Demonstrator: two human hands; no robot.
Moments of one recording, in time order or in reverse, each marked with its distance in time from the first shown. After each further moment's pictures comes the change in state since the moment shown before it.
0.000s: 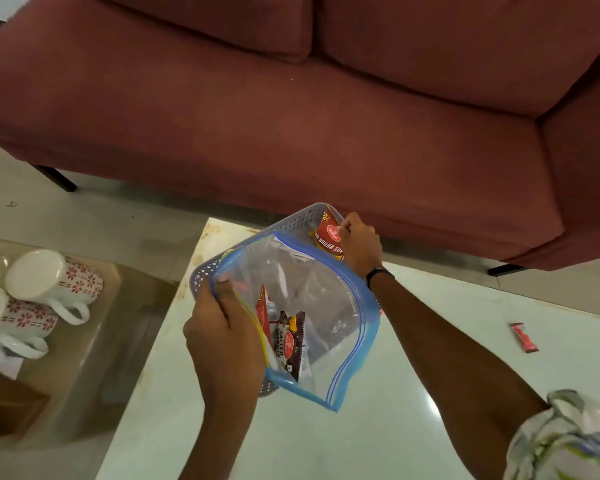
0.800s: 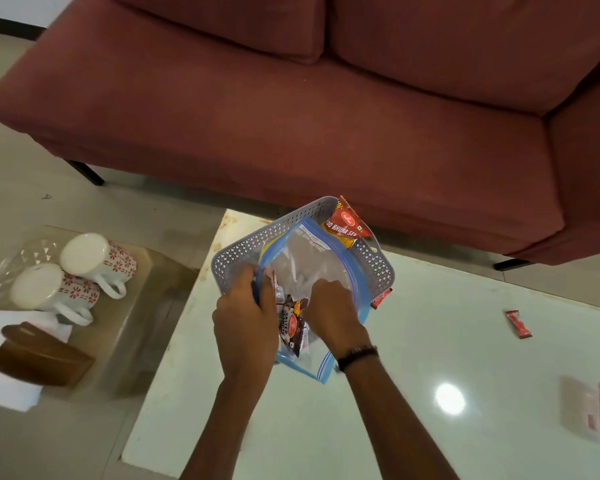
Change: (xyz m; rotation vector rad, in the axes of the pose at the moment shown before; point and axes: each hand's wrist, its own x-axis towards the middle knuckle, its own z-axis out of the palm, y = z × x) left_hand -0.014 -0.010 -0.018 0.239 -0.131 0.220; right_hand -0.172 -0.088 -0.044 -0.264 -0.465 0.041
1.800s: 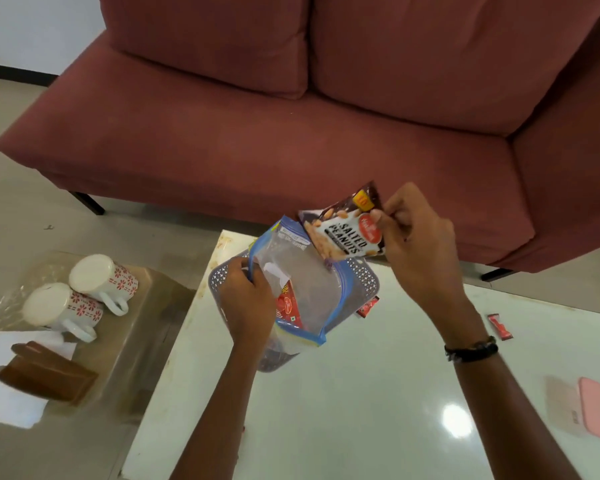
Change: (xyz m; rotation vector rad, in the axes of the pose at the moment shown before) left_hand 0.017 0.025 0.009 -0.185 0.075 -0.153; right_hand -0.061 0.052 -0.128 0.441 0.776 -0.439
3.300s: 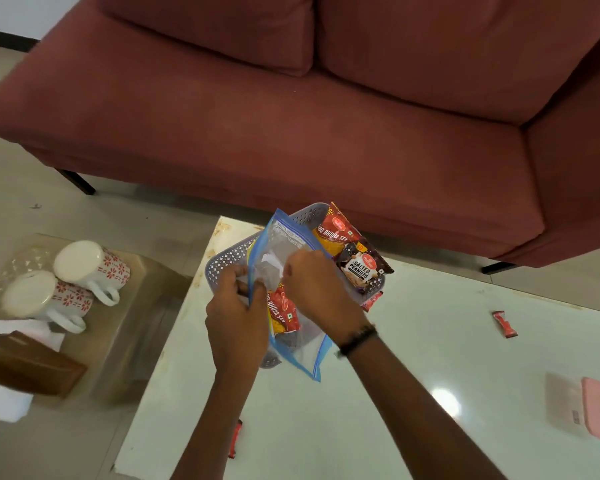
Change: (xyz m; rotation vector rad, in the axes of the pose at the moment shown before) left_hand -0.012 -0.012 -0.025 -0.021 -0.130 0.003; right_hand -0.017 -0.014 0.131 -0.307 -0.637 0.147
